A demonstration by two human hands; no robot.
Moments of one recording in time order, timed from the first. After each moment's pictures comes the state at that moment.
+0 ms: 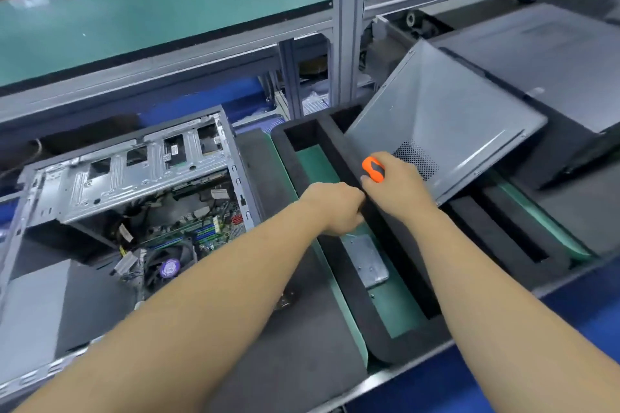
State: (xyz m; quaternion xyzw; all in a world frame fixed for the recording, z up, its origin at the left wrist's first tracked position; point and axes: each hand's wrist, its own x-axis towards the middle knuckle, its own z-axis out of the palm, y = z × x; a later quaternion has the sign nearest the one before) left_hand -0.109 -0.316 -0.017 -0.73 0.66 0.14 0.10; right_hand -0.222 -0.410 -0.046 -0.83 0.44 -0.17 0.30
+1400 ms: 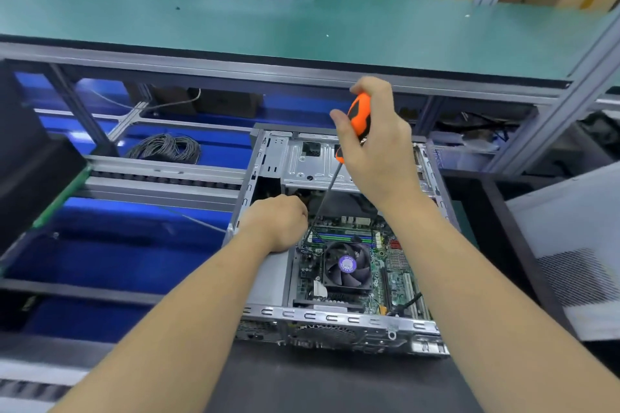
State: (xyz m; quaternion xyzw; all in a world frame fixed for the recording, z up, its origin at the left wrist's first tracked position) left_hand 0.123 -0.015 -0.012 -0.93 0.32 0.14 -0.09; right_hand 0.040 -0.155 0.096 -0.85 0.00 -0.44 0.30
